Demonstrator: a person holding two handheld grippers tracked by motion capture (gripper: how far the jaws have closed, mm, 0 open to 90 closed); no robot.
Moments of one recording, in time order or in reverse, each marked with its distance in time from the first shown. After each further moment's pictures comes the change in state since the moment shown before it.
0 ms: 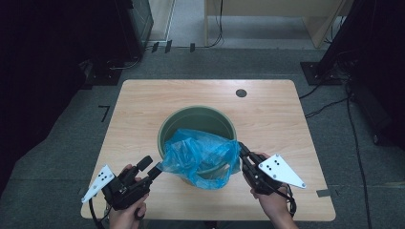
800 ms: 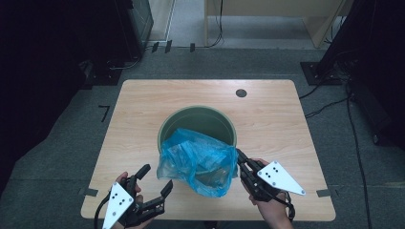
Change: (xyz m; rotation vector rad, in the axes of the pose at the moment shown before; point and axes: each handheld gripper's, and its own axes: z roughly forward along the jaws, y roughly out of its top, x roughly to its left) left arm -0.056 -0.012 -0.007 -0.007 0.126 0.433; right arm 0.011 -0.007 -0.008 -0.006 0.041 0.005
